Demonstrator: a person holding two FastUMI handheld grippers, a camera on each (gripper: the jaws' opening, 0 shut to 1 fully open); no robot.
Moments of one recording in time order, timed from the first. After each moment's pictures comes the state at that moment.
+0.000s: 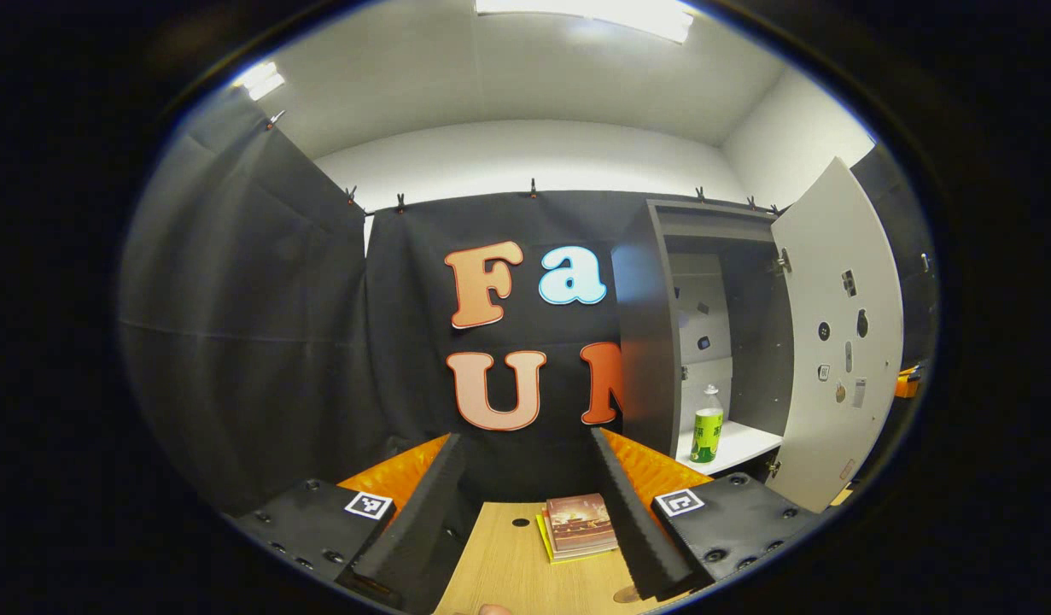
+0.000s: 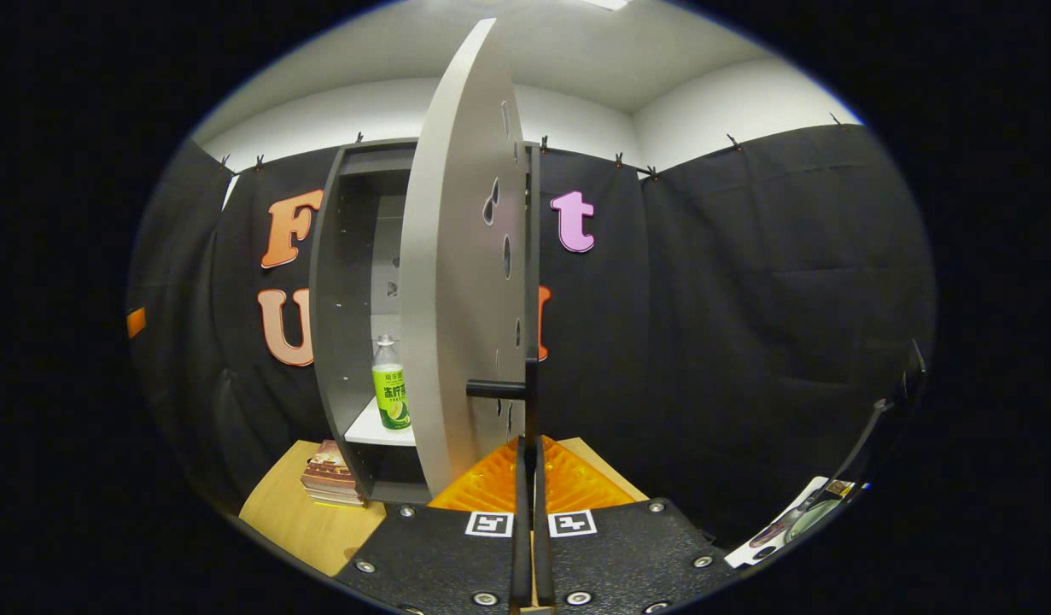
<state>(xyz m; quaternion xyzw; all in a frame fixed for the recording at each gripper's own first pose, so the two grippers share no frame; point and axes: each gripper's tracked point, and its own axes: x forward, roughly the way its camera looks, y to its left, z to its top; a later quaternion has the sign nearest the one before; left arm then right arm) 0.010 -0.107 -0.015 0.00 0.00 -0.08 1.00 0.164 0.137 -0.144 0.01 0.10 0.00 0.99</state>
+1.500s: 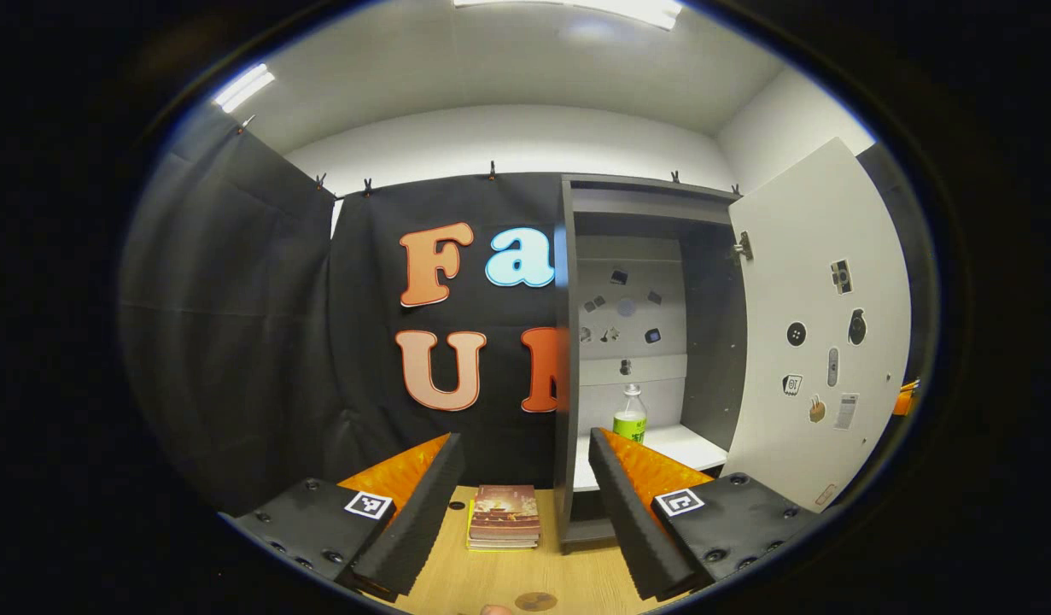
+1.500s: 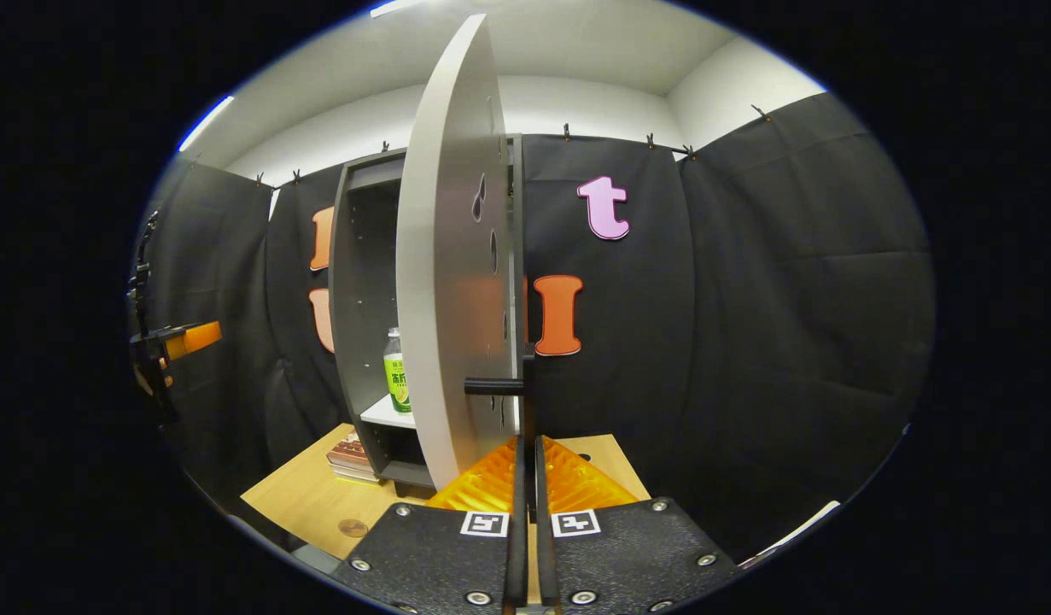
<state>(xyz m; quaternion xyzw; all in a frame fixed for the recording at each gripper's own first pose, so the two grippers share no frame) -0.002 -0.297 -0.030 -0.02 0.04 -0.08 1.00 0.169 0.096 -0.148 0.03 0.12 0.15 0.98</state>
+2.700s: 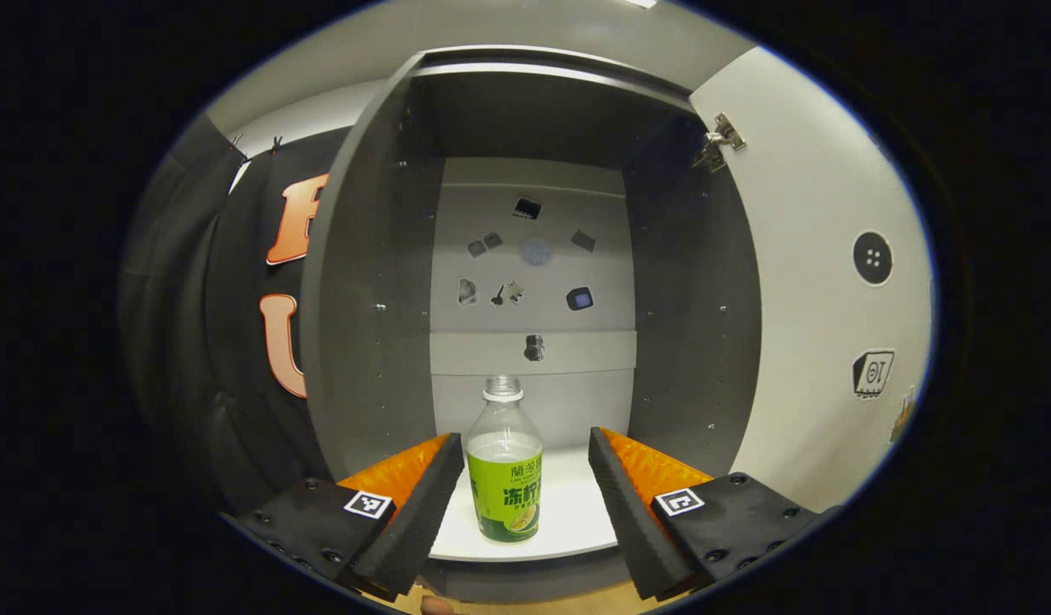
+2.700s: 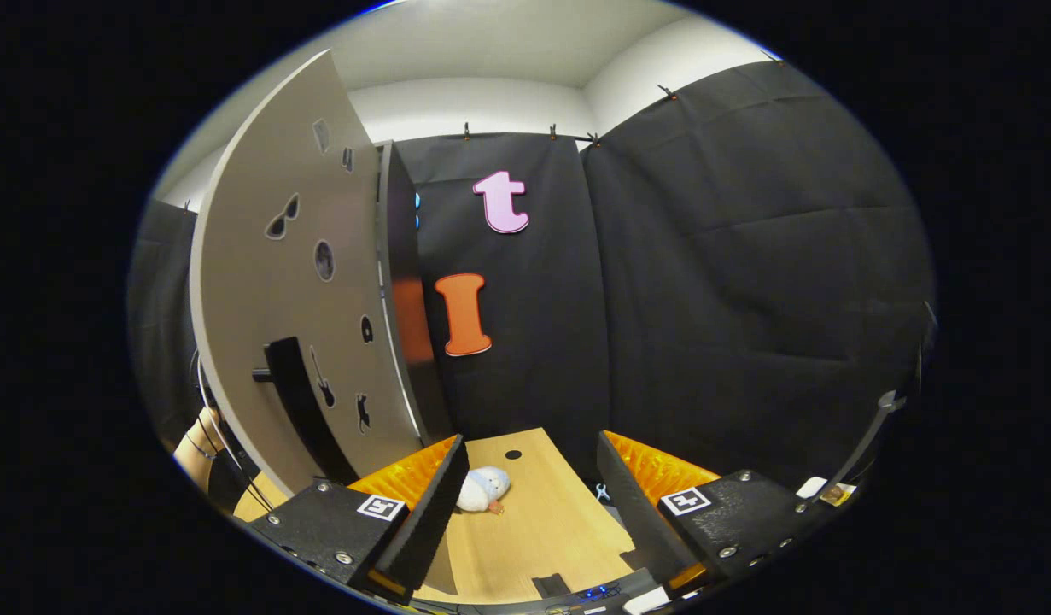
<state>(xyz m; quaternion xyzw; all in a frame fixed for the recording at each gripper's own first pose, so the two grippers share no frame) 0.221 -0.536 -0.146 -0.02 0.06 -0.17 0.98 0.205 -0.031 -0.174 0.06 0.13 0.00 0.99</state>
